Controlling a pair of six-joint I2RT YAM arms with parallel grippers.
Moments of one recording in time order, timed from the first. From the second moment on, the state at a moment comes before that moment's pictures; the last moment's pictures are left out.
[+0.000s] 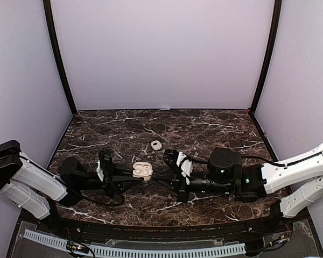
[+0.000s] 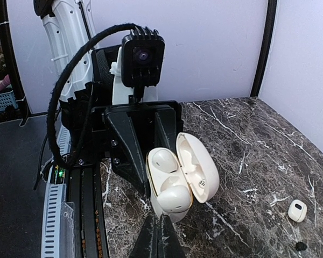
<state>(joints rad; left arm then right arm) -0.92 1.40 0.21 1.41 0.58 -0.17 1.36 1.32 0.73 0.41 0.02 -0.04</state>
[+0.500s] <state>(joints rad) -0.92 1.40 0.21 1.41 0.59 -0.17 1.36 1.34 0.75 0.42 0.01 -0.05</state>
